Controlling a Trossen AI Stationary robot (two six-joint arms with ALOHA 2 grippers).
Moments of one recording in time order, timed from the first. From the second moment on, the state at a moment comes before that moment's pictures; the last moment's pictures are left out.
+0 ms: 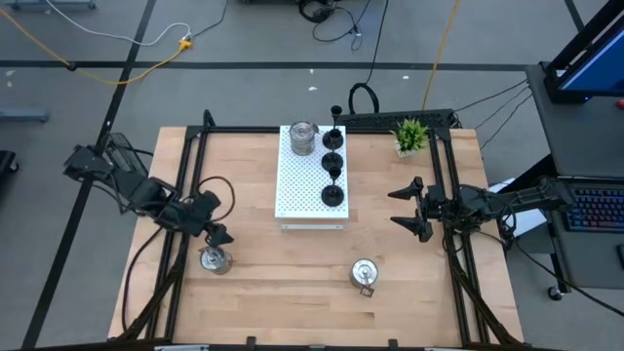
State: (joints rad) left arm -0.46 0.80 0.81 -0.99 -0.11 -1.41; right arm 0.18 0.27 0.13 0.21 0.18 0.25
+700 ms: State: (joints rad) left arm -0.80 0.97 0.81 -1.16 -0.09 -1.82; right arm 0.18 0.27 0.13 0.22 0.18 0.24
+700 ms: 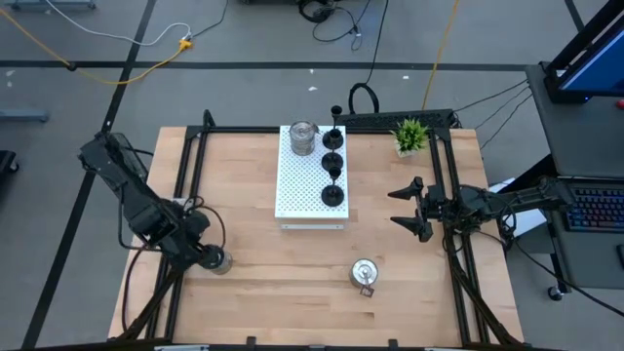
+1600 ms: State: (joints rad) left arm -0.80 1.08 0.81 -1.16 -0.14 -1.77; right arm 0.18 0.27 0.13 0.22 0.18 0.24
